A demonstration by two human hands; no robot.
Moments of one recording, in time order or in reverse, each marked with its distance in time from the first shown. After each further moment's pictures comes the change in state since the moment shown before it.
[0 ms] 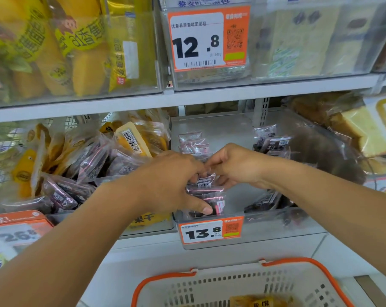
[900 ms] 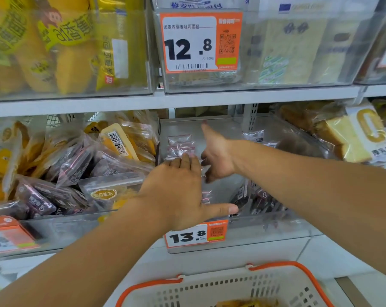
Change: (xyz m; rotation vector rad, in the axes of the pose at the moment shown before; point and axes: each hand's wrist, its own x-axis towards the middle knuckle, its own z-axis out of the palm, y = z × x) left_hand 0.021 0.022 0.034 0.375 0.081 -0.143; right_hand 0.054 -0.025 -0.007 0.500 -0.053 0.407
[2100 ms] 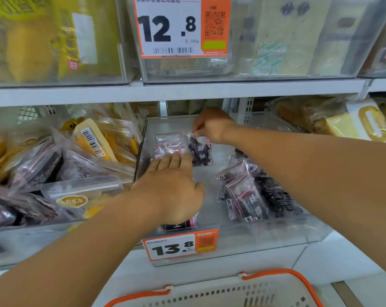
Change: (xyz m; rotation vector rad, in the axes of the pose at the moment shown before) left_hand 0.029 0.009 0.001 -0.407 -0.241 -0.176; right_hand 0.049 -0.045 -0.064 -1.277 0.516 -0.694
